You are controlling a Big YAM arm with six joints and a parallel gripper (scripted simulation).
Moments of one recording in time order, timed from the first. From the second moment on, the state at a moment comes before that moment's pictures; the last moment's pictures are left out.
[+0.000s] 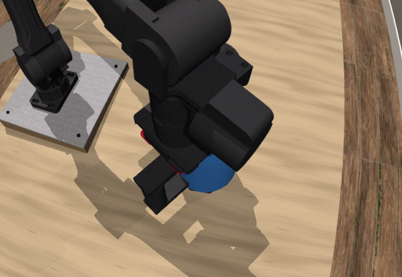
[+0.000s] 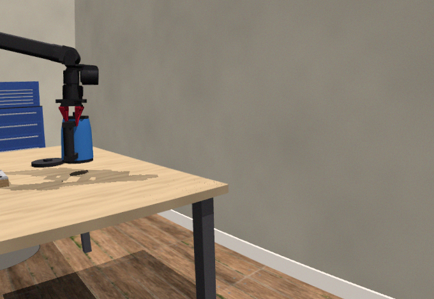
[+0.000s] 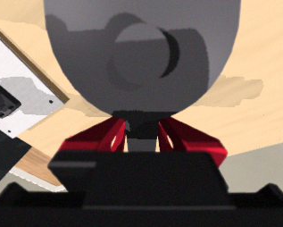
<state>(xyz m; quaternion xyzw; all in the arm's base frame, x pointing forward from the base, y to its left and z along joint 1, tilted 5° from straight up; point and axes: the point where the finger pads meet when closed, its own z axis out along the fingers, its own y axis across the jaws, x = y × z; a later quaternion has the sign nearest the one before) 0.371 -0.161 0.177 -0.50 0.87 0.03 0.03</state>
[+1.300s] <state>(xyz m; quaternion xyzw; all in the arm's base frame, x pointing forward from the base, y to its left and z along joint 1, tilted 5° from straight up) 0.355 -0.075 0.177 -0.50 0.86 0.03 0.02</state>
